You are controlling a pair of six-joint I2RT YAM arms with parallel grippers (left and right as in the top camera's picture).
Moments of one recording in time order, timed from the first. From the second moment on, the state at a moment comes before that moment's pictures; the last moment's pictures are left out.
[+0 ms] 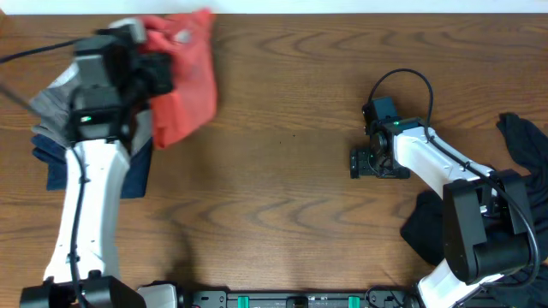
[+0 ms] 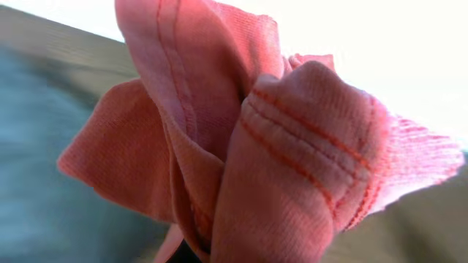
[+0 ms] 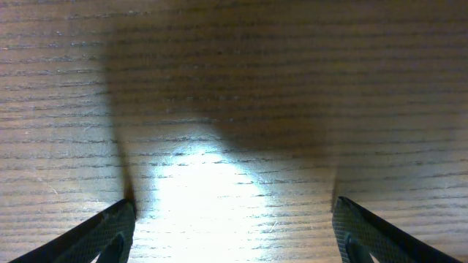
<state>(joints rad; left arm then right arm) 0.15 1.45 1.24 -0.36 0.27 -0.30 0.25 1.80 1.03 -0.73 0.06 0.28</state>
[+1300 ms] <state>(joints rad) 0.20 1.59 1.24 -0.40 0.43 -0.33 0.25 1.80 1.03 -0.71 -0.03 0.28</state>
